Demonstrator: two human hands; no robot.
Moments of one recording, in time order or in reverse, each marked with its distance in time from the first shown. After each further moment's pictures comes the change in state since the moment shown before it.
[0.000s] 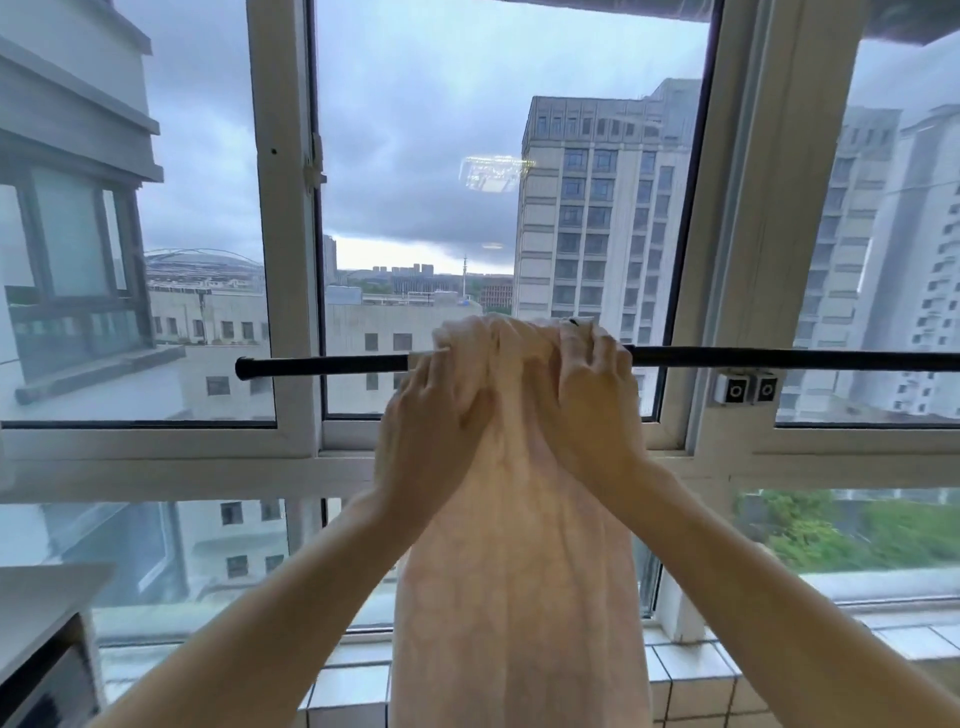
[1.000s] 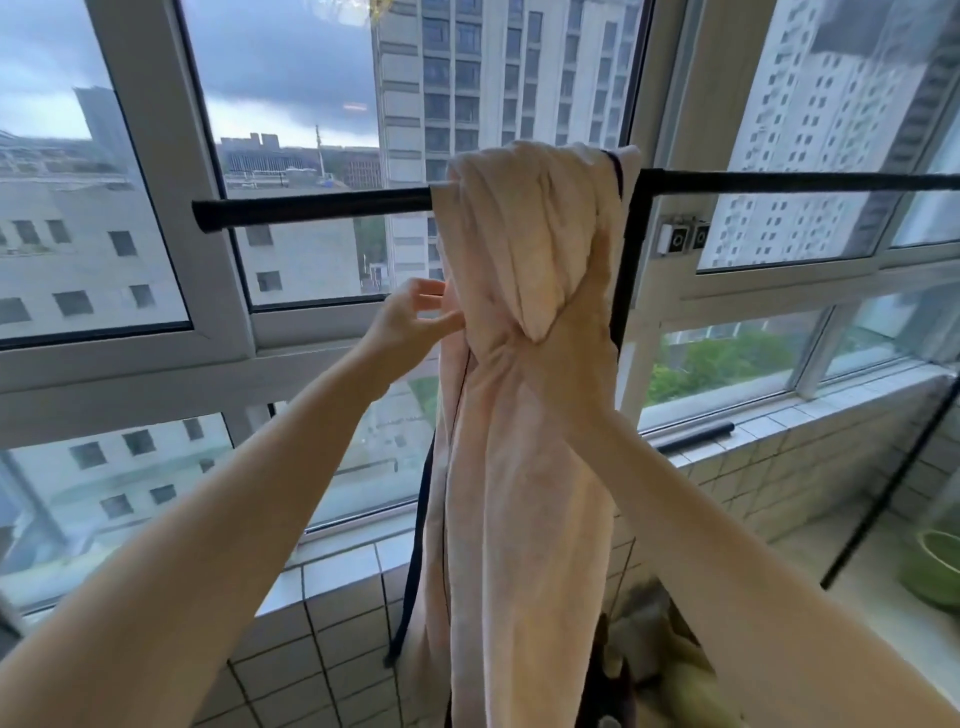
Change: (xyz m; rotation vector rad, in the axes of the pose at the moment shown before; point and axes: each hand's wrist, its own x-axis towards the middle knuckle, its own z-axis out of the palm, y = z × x) left_hand -0.001 -0.140 0.055 -0.661 -0.666 -0.385; right_hand -0.075 -0.053 0.087 0.155 0.140 0.461
